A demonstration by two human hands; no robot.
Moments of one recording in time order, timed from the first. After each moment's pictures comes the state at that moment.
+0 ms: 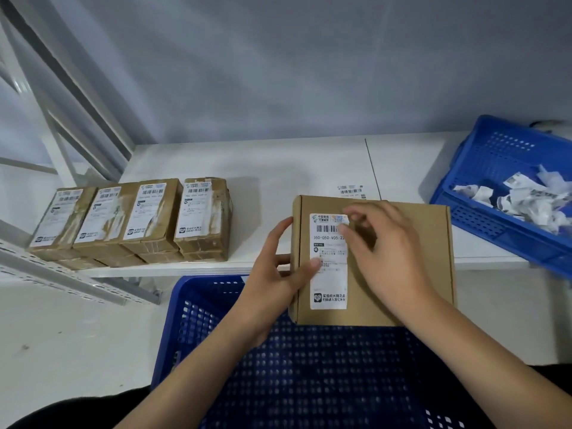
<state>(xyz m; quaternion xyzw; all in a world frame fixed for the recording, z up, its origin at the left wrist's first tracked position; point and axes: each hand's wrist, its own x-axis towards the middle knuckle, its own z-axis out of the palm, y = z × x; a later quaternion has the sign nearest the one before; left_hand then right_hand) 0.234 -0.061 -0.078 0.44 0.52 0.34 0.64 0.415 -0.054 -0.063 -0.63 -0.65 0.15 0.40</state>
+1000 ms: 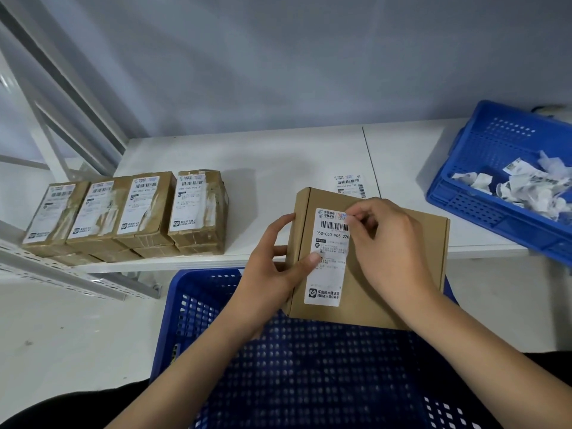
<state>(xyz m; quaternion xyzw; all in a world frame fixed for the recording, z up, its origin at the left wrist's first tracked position) 0.236 -0.062 -0.079 0.48 0.54 0.33 0.60 0.415 -0.055 -0.065 -0.69 -0.60 0.16 0.38</state>
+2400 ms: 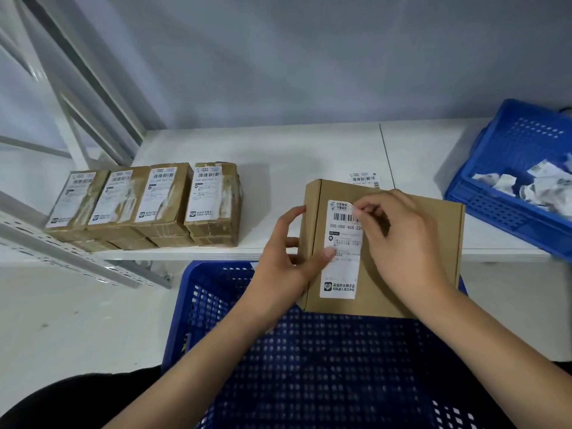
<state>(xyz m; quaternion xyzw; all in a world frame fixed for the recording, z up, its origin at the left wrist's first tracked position) 0.234 -0.065 -0.078 0.49 0.54 0.35 0.59 0.413 -0.054 -0.071 -0.61 -0.66 0.11 0.42</state>
